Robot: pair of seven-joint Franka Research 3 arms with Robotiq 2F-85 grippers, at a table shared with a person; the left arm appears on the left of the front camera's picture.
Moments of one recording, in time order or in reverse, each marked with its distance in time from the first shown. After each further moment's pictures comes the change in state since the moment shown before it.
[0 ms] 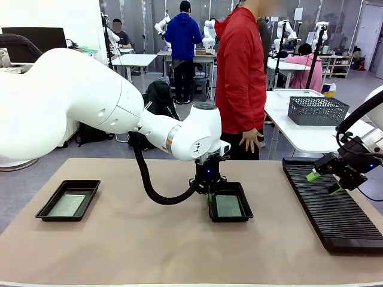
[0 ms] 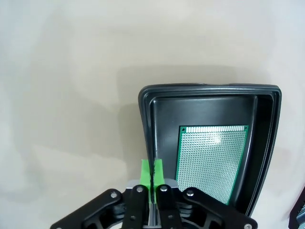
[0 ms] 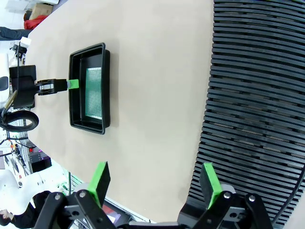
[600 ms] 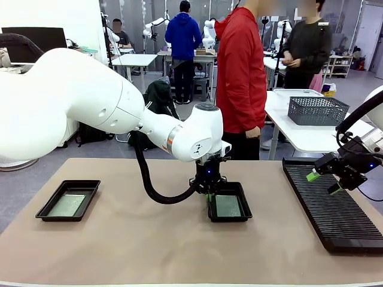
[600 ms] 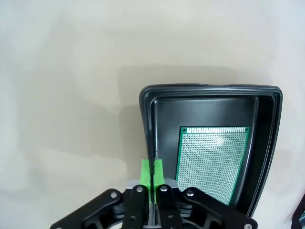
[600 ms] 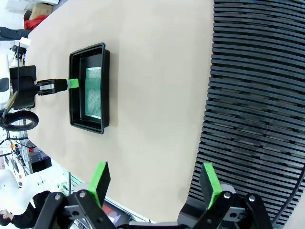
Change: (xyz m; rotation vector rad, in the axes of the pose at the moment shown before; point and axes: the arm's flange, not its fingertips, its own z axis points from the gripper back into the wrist) left arm -0.001 -0.001 0.000 0.018 -0.019 -0.005; right arm 0.000 0.000 0.000 0.000 0.000 0.000
